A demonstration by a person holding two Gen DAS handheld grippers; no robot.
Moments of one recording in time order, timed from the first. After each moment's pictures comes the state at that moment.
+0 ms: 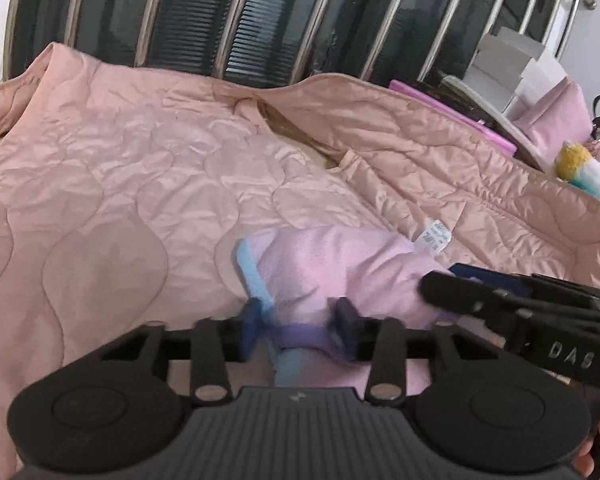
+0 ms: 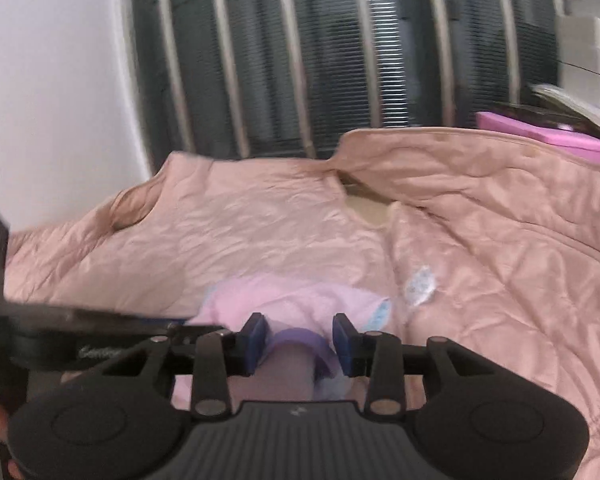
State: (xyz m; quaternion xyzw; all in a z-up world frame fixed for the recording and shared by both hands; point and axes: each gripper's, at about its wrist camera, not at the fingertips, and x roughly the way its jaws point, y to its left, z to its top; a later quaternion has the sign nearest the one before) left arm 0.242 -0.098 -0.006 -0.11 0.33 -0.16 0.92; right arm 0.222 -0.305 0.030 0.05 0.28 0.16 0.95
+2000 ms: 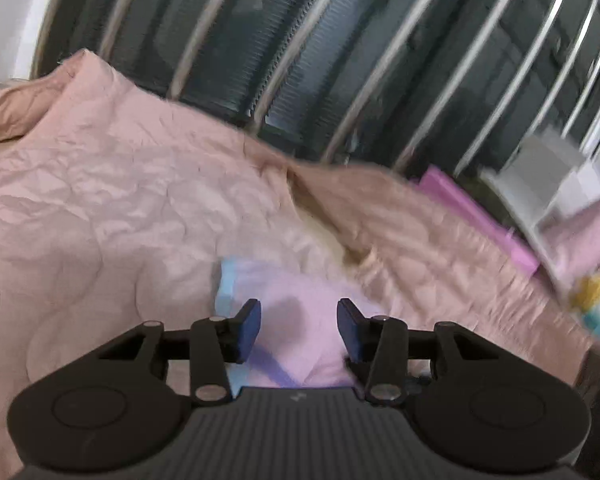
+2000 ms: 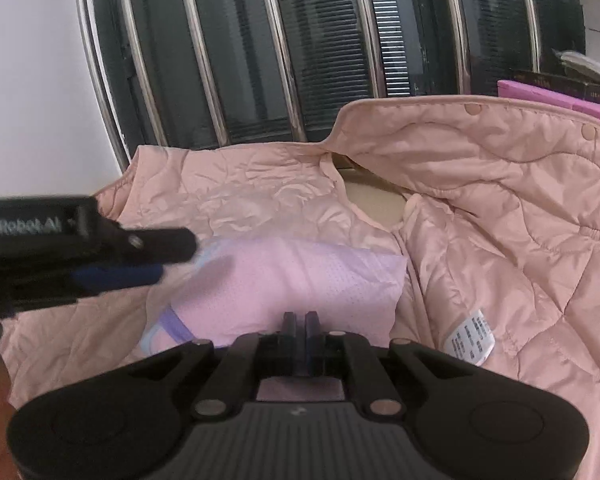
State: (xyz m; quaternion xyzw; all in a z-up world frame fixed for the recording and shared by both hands) left arm 0.302 -0.089 0.023 -0.19 0.30 -0.12 0.93; right arm 0.300 -0.275 0.014 0.05 0.31 0.16 0.94
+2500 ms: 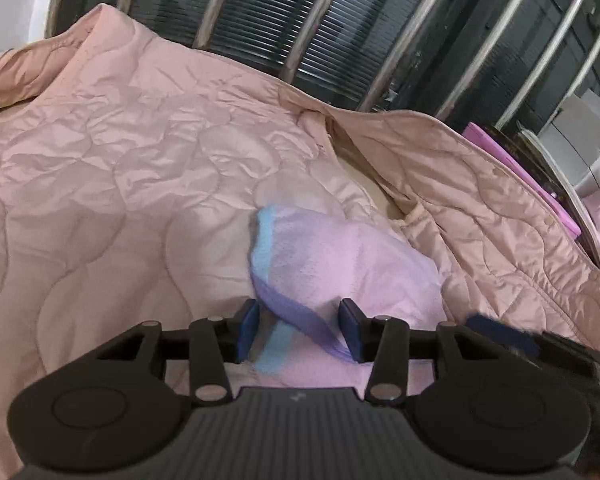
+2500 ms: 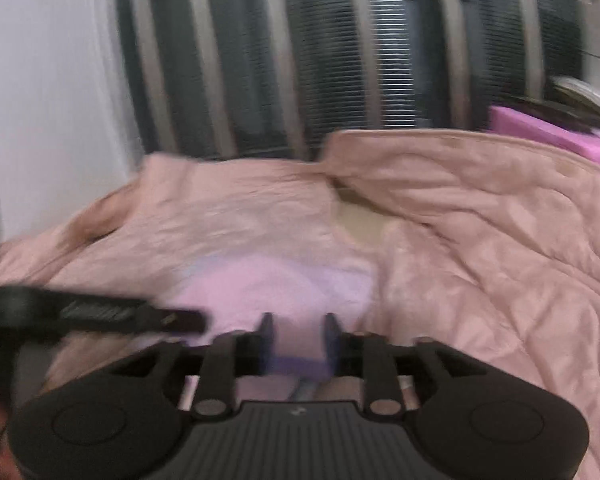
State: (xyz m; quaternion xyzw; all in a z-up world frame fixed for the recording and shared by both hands) left arm 0.314 -0.077 0.004 -0.18 0.36 -0.09 0.91; right arm 0.286 -0.304 0.035 0.01 0.30 0.21 0.93
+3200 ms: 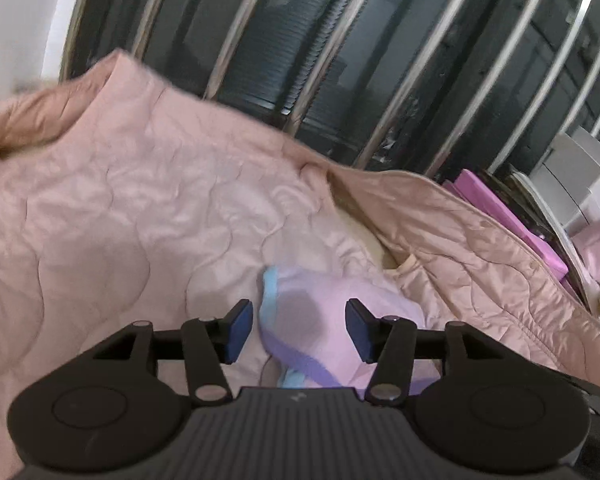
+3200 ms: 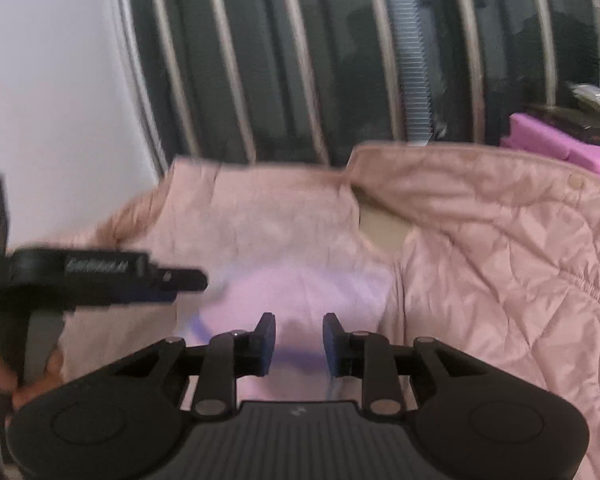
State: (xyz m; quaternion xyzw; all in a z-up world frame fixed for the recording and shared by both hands) left arm 0.302 -0.068 0.035 -0.18 0.31 -0.09 0.93; right arm 0.280 -0.303 0.045 0.05 0.28 0.20 0.94
